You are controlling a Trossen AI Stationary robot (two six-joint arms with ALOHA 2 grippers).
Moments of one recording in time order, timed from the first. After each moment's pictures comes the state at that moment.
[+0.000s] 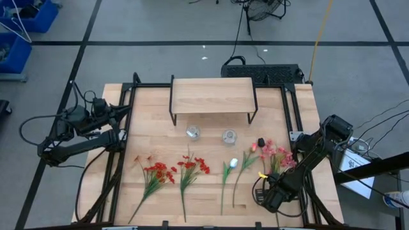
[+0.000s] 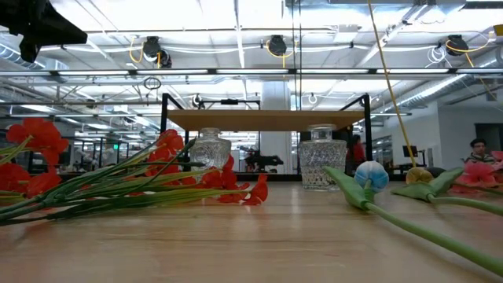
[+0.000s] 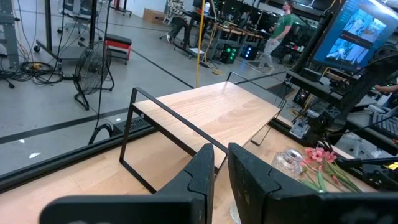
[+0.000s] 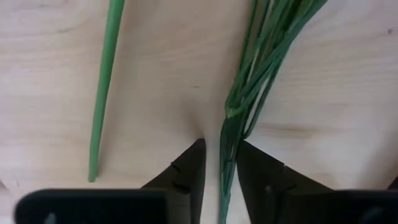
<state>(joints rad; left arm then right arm) 0.33 0.01 0.63 -0.75 -0.23 -0.37 0.88 1.68 0.81 -0.57 -0.22 2.42</state>
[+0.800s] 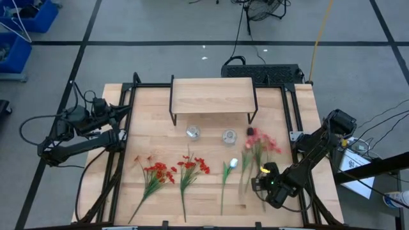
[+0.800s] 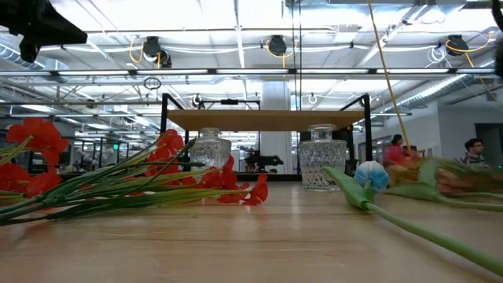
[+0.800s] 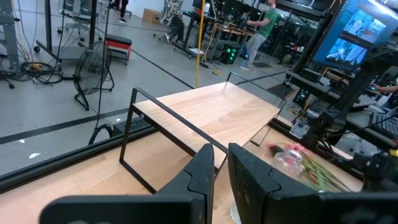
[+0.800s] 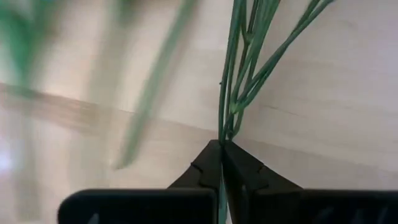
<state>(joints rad) 0.33 0.01 0.63 -0.75 -0.23 -0.37 0.89 1.54 0.79 -0.64 0.29 2.33</state>
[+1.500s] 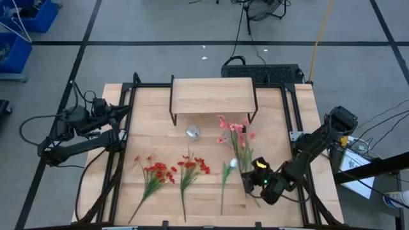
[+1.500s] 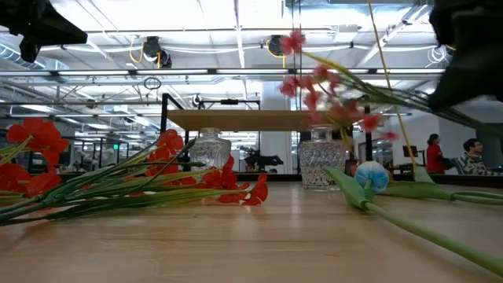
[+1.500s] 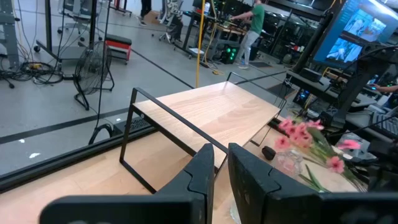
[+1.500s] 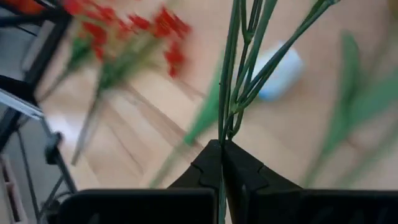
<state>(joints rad) 0.33 0.01 0.63 -0.75 -0.23 -0.37 0.78 1.49 0.80 -0.35 0.70 1.67</state>
